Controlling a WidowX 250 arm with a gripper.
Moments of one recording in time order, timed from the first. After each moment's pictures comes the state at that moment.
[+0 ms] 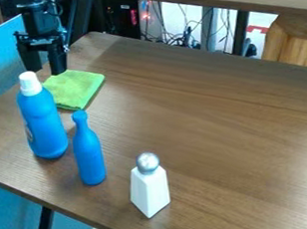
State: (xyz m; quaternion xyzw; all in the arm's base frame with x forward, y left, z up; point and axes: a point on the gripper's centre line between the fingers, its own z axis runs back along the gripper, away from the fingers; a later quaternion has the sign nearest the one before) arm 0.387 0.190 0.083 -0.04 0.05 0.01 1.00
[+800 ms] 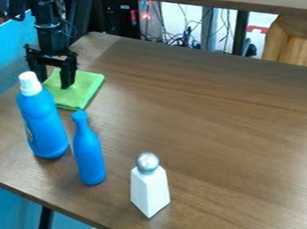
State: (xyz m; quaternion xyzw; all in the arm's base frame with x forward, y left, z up) arm 0.408 0.199 0.047 0.04 0.03 0.07 1.00
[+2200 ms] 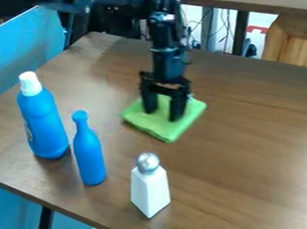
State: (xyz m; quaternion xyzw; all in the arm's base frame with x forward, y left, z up) arm 0.405 -0.048 0.031 -0.07 0.08 -0.16 0.98
